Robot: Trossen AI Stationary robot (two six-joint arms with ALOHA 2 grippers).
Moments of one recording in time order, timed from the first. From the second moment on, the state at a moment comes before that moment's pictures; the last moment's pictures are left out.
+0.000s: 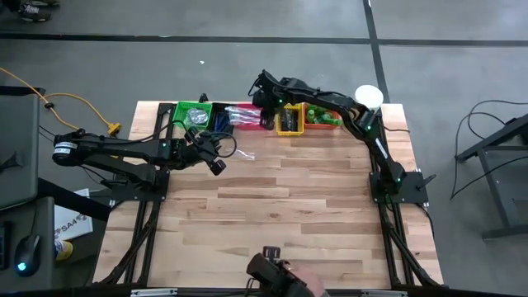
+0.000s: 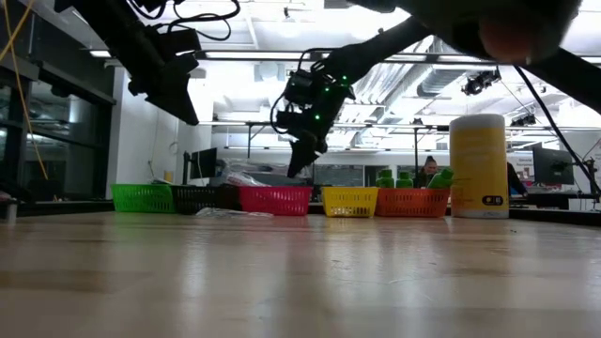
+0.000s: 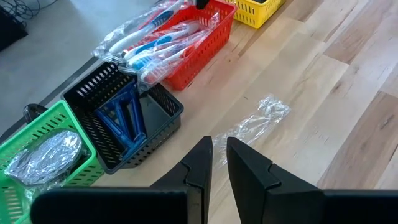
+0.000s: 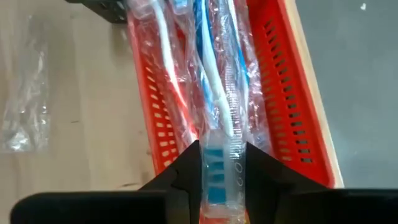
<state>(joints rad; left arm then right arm) 0.05 1.05 0.75 -0.52 -0.62 -0.39 -0.58 2.31 2.06 -0.79 -0.15 -0.34</state>
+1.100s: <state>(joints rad) 0.05 1.05 0.75 -0.53 -0.61 -0.39 -0.59 2.31 2.06 -0.81 -0.11 -0.31</state>
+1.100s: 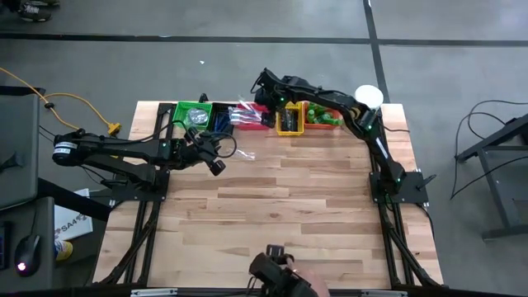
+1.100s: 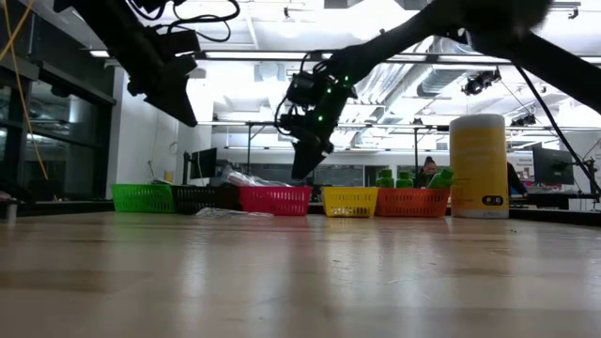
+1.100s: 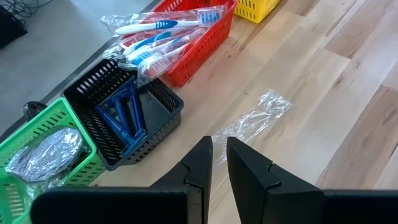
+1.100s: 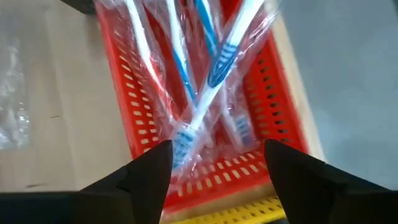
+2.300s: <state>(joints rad) 0.05 0.27 0.29 -0.29 -0.56 -0.16 -0.26 1.76 1.30 -0.15 -0.24 -0.13</state>
